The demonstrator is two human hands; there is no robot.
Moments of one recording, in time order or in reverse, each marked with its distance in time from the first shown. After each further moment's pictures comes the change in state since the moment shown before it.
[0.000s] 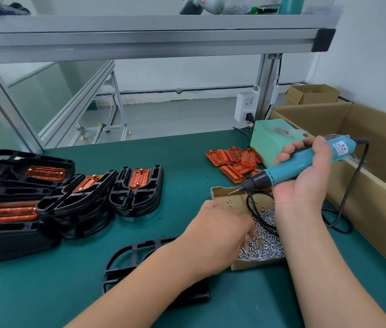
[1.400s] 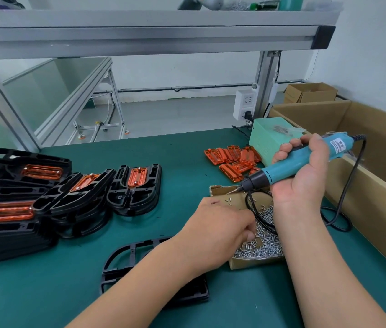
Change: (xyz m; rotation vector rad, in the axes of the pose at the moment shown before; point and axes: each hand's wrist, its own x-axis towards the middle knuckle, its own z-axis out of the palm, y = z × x) left_hand 0.000 -0.002 0.000 -0.117 0.041 -0.013; right_hand 0.003 0.001 0.001 -0.016 -0.016 0.010
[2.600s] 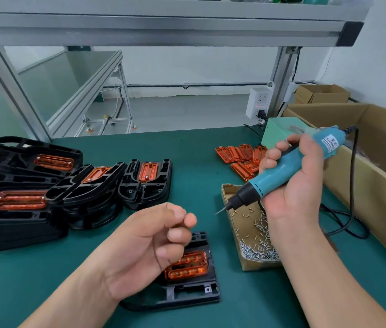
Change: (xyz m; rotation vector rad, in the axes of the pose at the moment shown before) left_hand -0.105 -0.042 -0.055 -1.928 0.119 -0.591; right_hand -0.044 0.024 0.020 -0.053 -0.178 0.109
